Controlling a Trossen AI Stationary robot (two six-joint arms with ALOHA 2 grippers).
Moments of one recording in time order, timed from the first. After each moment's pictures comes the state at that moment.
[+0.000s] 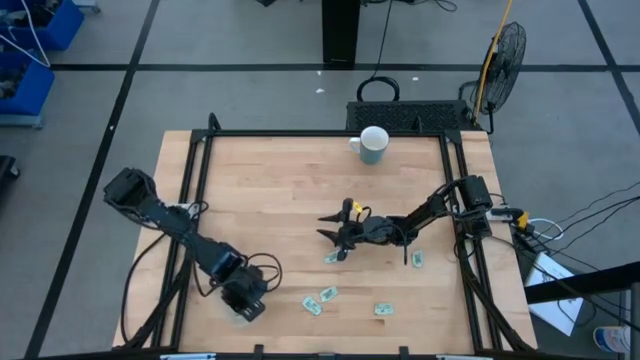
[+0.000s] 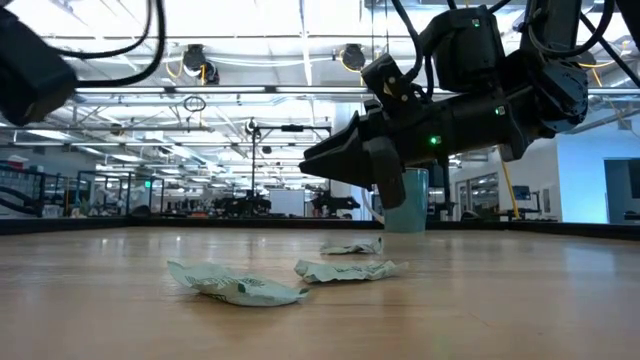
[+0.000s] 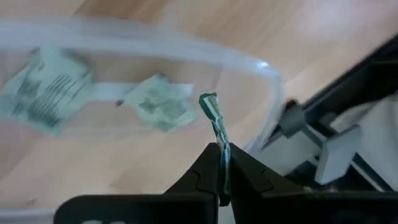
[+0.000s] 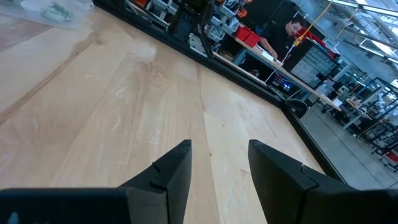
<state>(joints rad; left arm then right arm) -0.61 1.57 0.87 -0.50 0.47 -1.55 0.15 1.98 0.67 1.15 0.36 -0.49</state>
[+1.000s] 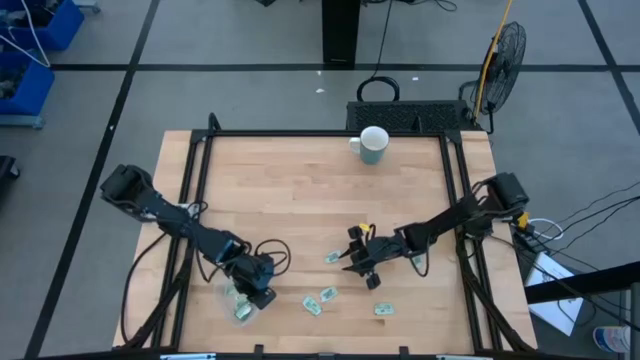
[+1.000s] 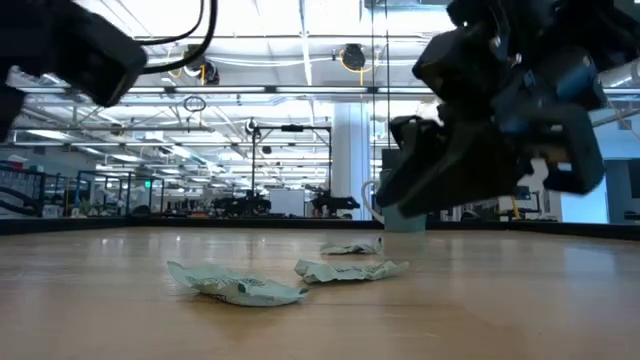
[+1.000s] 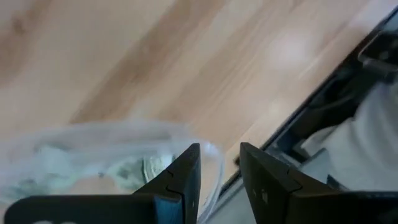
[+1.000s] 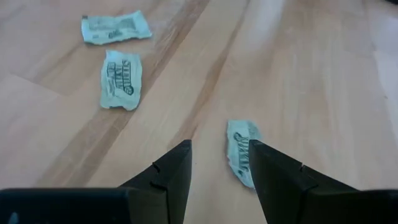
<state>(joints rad) -0.51 1.52 0.88 -0.44 0.34 -1.42 0.31 1.74 0.64 0.49 0.10 -0.20</state>
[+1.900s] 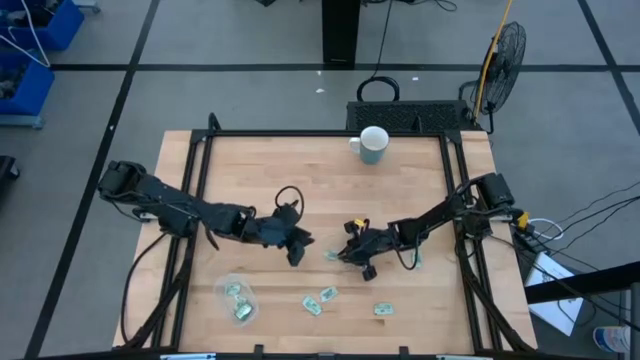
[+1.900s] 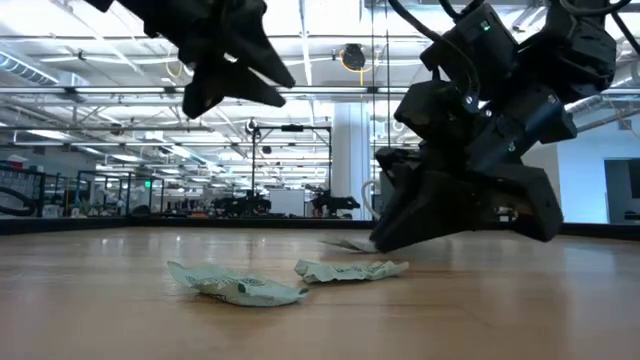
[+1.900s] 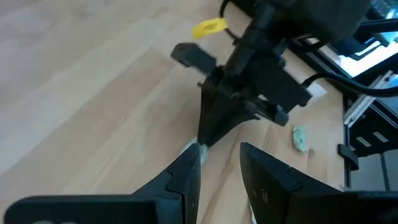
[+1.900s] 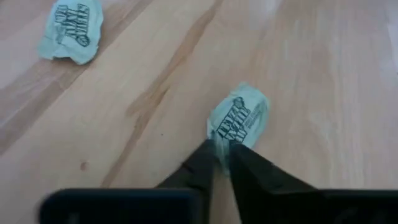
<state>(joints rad) -0.26 1.46 0.88 -0.03 -0.27 -0.79 0.22 1.83 0.64 0.53 0.05 -0.29</state>
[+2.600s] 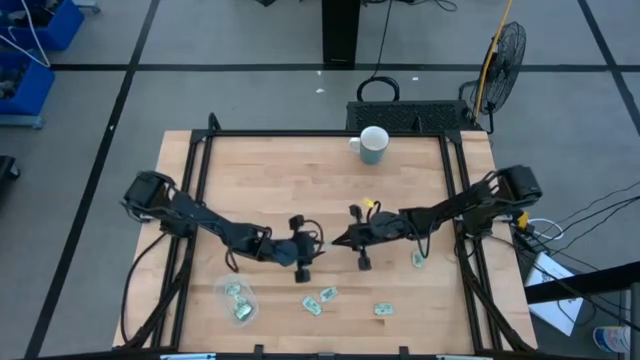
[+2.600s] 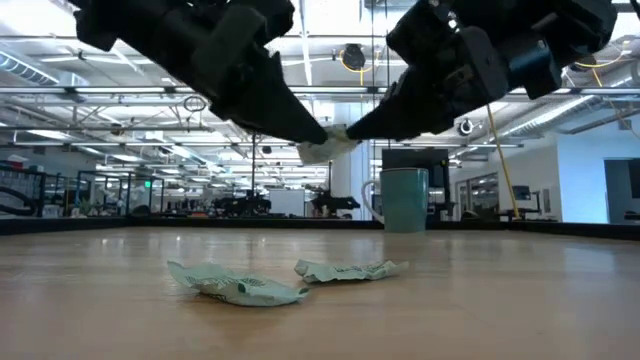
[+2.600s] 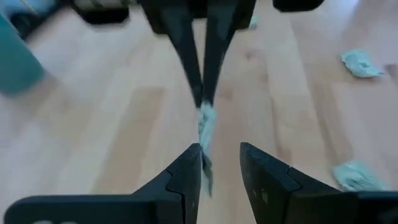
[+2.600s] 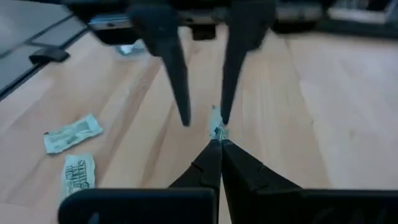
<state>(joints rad) -0.33 1.72 0.88 0.26 -0.42 -0.14 0.17 1.60 0.64 0.55 0.05 -0.01</state>
